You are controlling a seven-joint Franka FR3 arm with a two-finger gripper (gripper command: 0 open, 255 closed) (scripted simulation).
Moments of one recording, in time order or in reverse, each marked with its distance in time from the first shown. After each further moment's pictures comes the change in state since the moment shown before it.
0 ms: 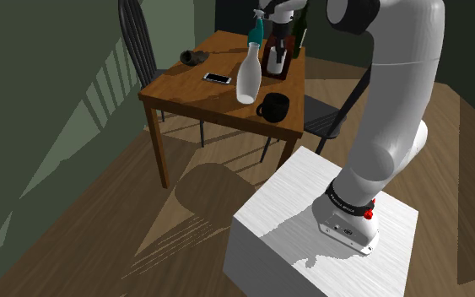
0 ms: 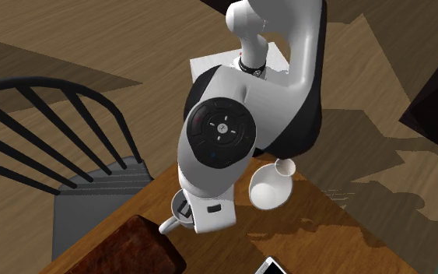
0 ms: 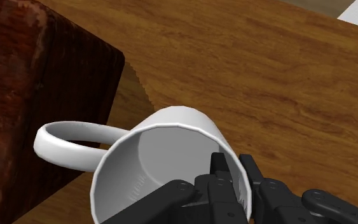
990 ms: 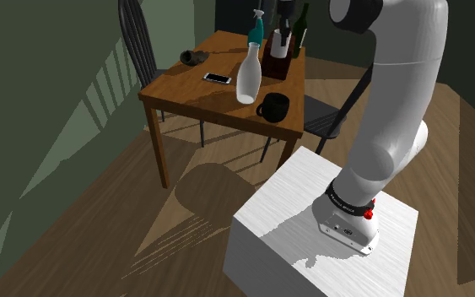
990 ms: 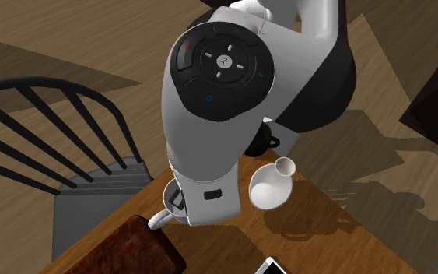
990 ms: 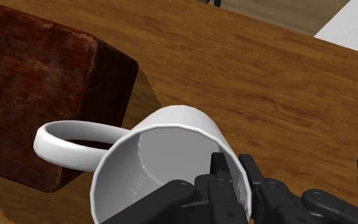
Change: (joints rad) arm -0.011 -0.015 -0.008 0.180 -0.004 -0.191 -0.018
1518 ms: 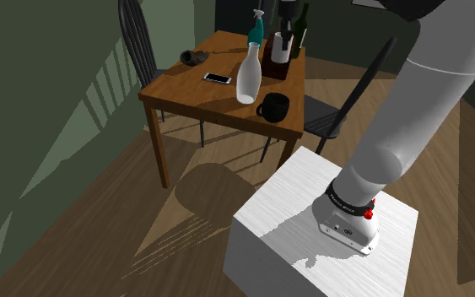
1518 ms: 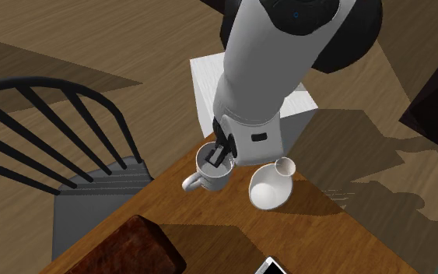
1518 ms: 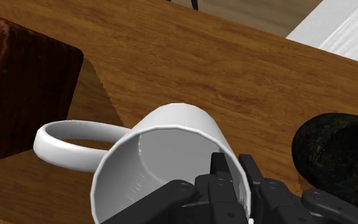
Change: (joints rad) arm 0.131 -0.305 0.016 -0.362 -0.129 0.062 0.143
